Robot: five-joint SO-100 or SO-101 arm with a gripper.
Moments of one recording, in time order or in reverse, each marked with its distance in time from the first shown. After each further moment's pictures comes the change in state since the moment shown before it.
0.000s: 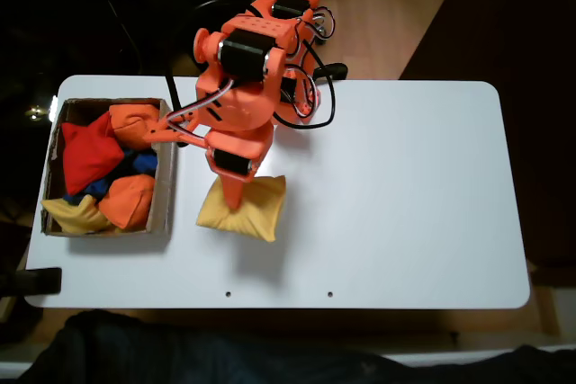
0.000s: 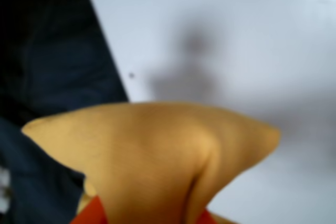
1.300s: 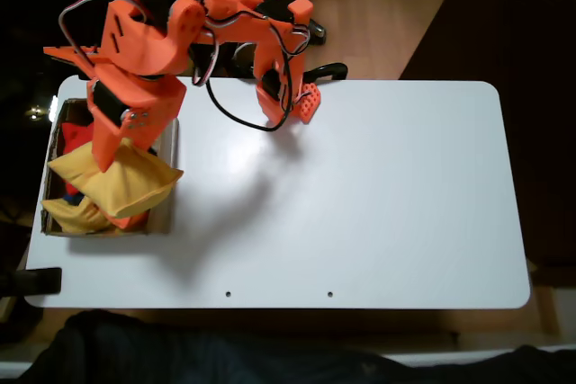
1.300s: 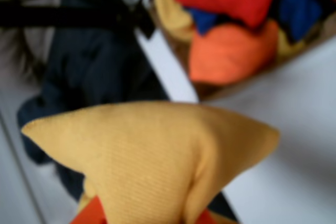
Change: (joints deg) arm 27.8 -9.5 -19.2 -6.1 -4.6
